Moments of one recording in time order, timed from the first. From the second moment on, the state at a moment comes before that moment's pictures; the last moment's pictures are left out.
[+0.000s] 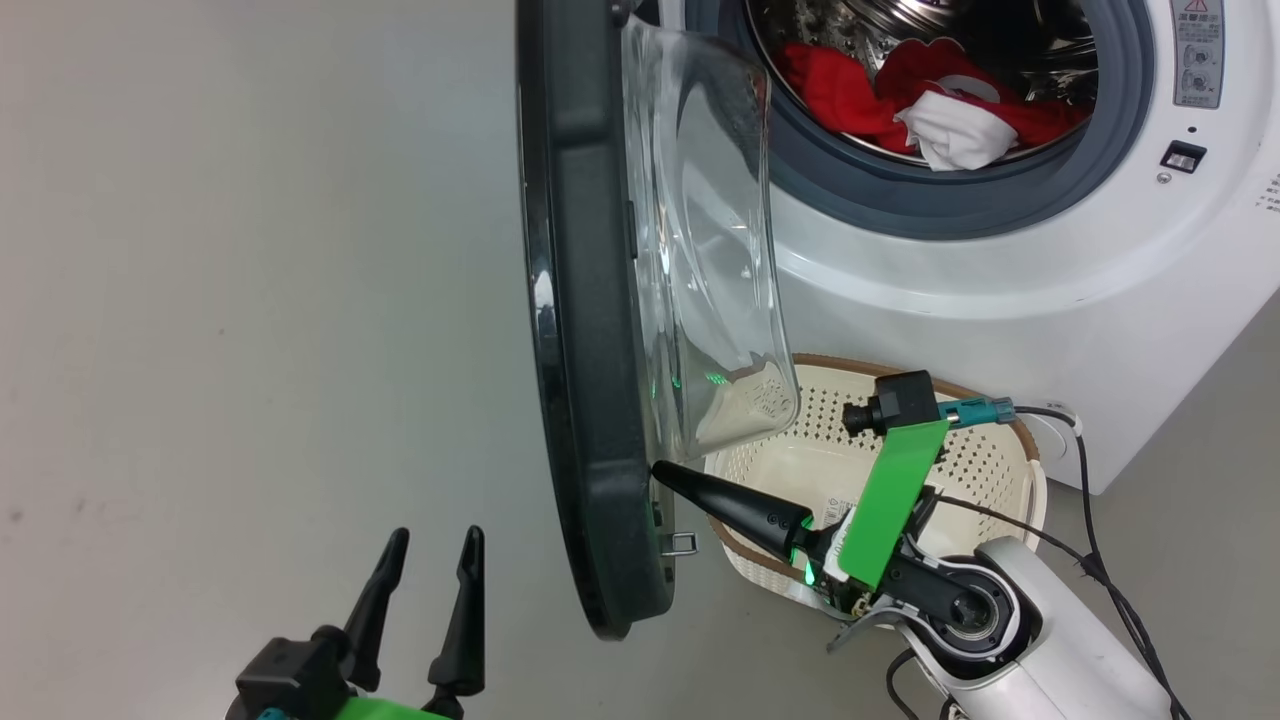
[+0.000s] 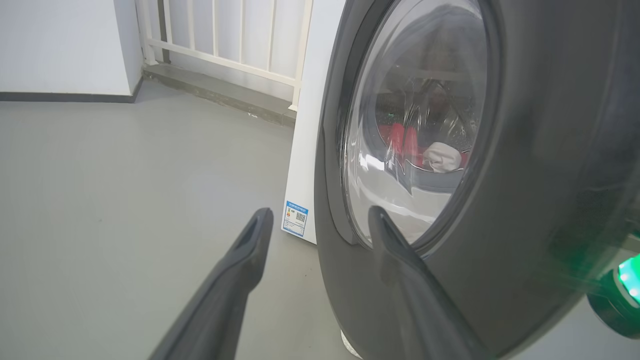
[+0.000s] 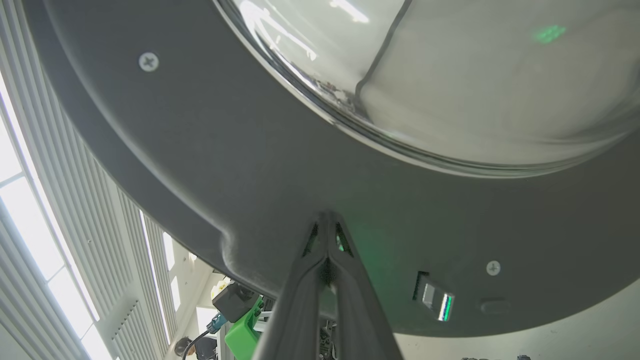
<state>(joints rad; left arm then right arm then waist) -0.06 0.04 -0.19 0.19 -0.38 -0.01 -0.25 -0.40 -0.08 0.44 0.28 1.65 0.12 0.53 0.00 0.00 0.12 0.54</state>
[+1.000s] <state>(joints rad) -0.04 0.04 -0.15 0.23 -0.36 -0.03 -0.25 -0.23 -0.14 0.37 0.37 1.53 0.12 0.36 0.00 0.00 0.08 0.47</state>
